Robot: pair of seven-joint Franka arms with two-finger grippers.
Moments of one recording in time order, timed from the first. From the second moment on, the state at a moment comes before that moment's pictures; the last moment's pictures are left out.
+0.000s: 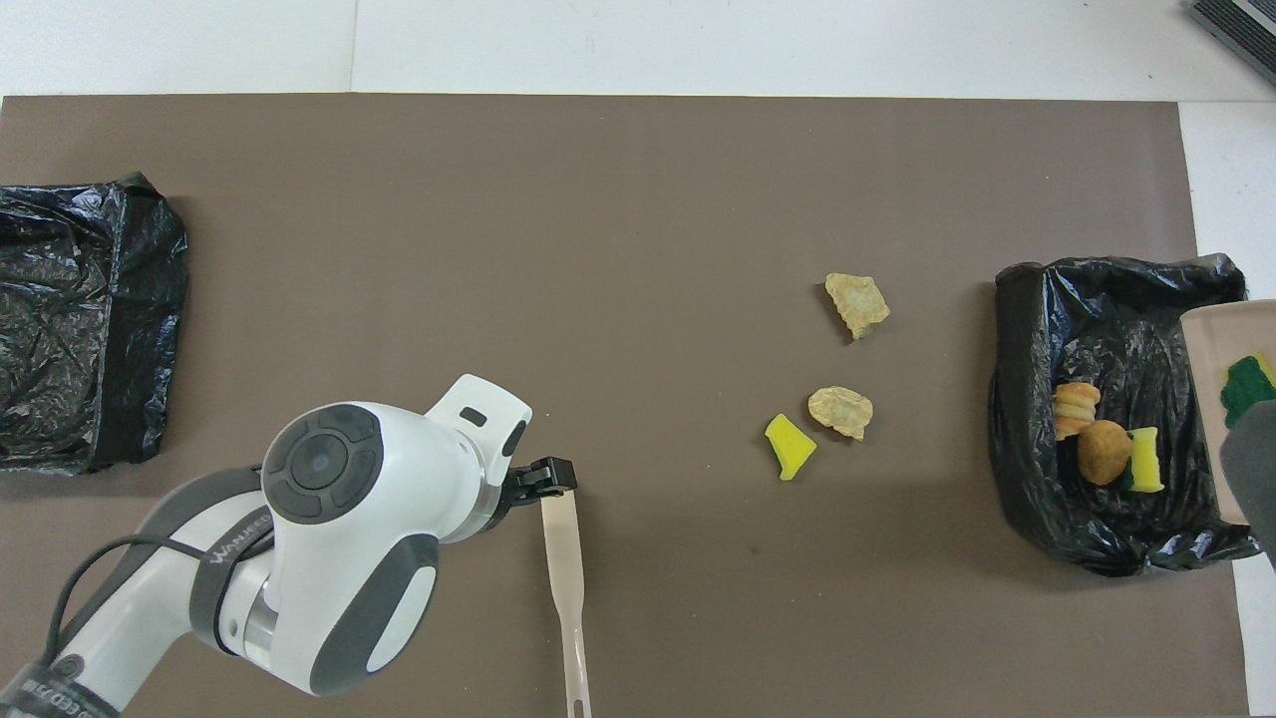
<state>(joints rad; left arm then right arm) -0.61 -0.11 0.04 -2.21 -0.22 2.11 -0.66 -0.16 -0.03 -0.01 -1.89 -1.14 1.71 -1.38</state>
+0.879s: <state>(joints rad) -0.25 0.05 0.04 -1.82 -0.11 1.88 -0.20 -0.07 -0.04 0.00 -1.93 -1.27 1.73 -1.39</state>
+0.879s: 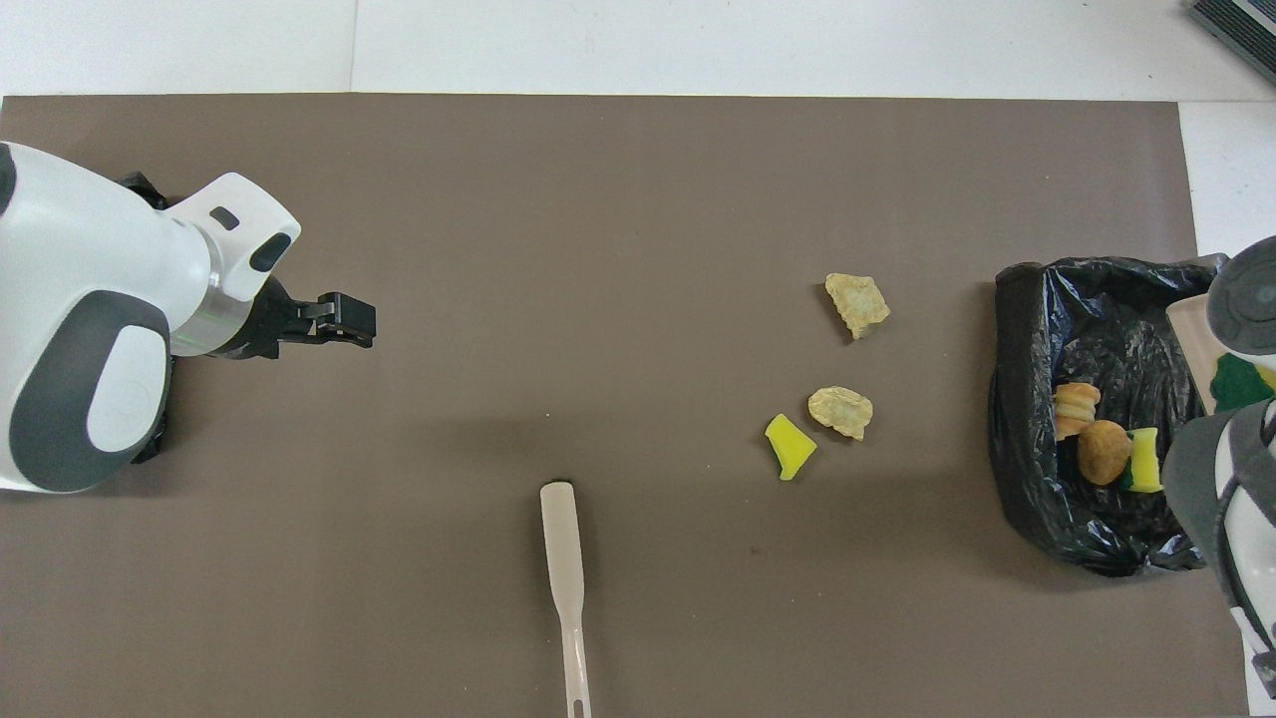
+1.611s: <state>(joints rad) -0.12 0.01 0.05 -1.60 -0.05 1.60 0.07 -0.01 -0.06 0.00 -1.95 -1.36 1.72 -1.39</state>
